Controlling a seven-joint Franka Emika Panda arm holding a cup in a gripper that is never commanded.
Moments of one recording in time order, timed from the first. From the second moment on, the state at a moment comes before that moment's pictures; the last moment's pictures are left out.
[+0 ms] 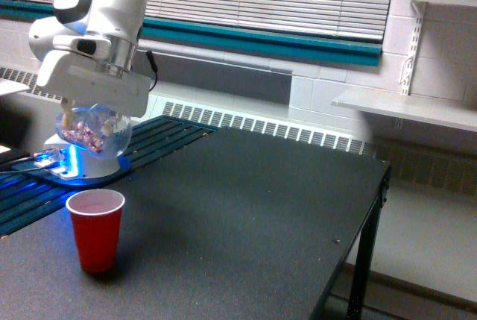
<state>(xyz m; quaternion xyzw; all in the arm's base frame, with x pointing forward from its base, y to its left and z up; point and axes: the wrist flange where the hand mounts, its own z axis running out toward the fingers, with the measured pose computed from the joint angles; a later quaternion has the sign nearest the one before) 0.256 -0.228 0.333 0.84 -0.51 0.10 0.18</state>
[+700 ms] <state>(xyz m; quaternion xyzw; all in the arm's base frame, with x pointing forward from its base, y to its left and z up) 0.242 -0.228 0.323 0.83 -0.52 0.05 0.20</state>
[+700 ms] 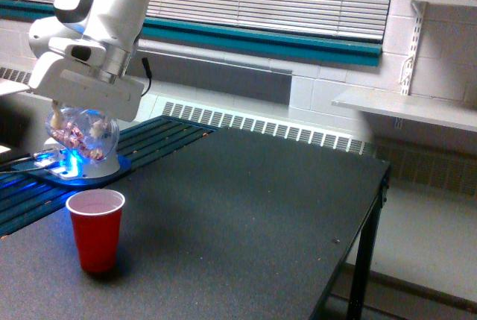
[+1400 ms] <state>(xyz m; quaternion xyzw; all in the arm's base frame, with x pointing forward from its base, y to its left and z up) 0.234 -0.231 0.326 0.83 -0.51 0.02 0.23</state>
